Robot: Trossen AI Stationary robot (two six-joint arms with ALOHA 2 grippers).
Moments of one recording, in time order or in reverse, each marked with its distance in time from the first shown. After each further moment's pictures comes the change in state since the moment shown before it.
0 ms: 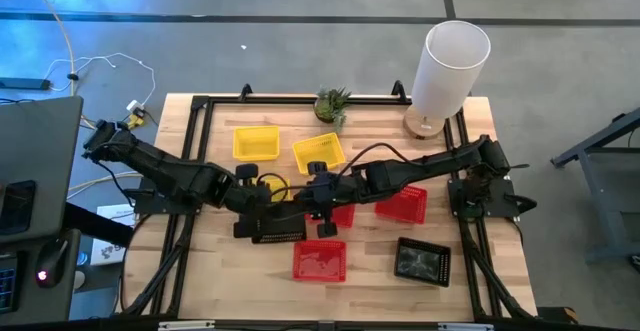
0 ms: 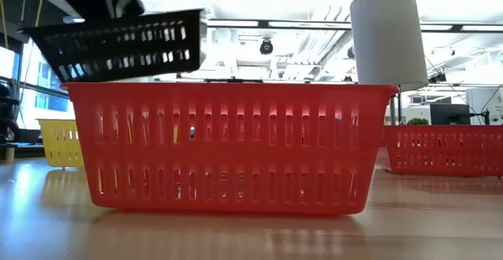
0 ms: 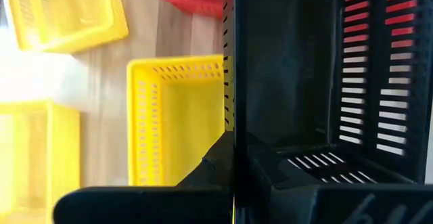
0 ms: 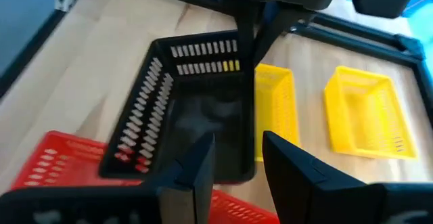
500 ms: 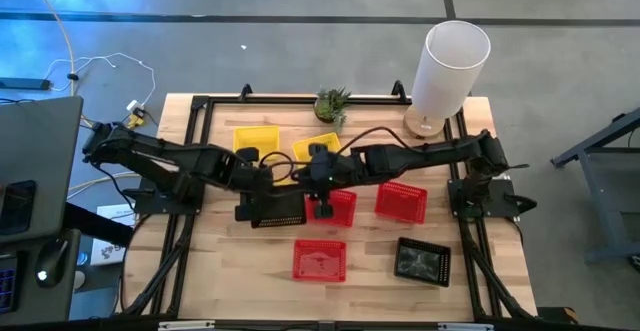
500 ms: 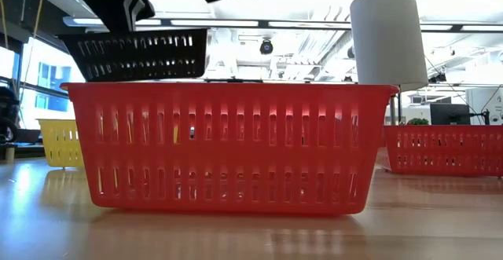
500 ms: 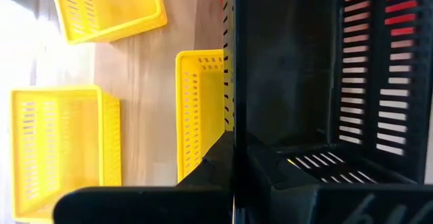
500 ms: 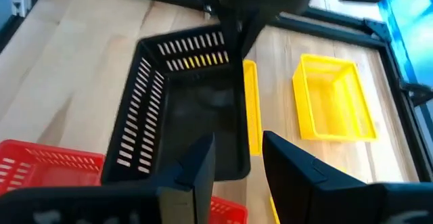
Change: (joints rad) left arm 0.152 0.000 0.062 -0.107 0.042 0.112; right arm -0.083 0.001 0.061 -0.077 -0.017 0.011
